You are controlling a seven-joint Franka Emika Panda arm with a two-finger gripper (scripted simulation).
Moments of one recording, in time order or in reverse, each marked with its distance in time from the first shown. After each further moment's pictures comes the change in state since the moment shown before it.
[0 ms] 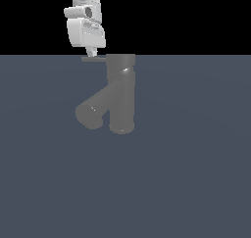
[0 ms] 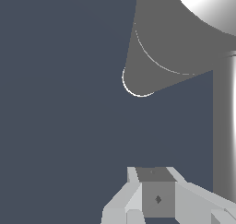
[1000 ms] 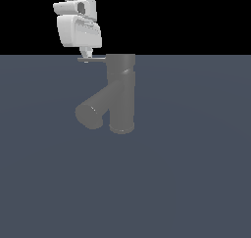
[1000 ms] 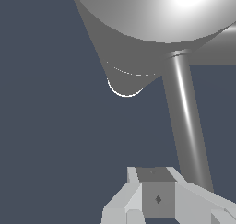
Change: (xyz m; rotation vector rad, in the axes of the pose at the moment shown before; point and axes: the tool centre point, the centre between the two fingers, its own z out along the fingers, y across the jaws) arm 0.001 0.041 0.000 0.009 -0.004 0.000
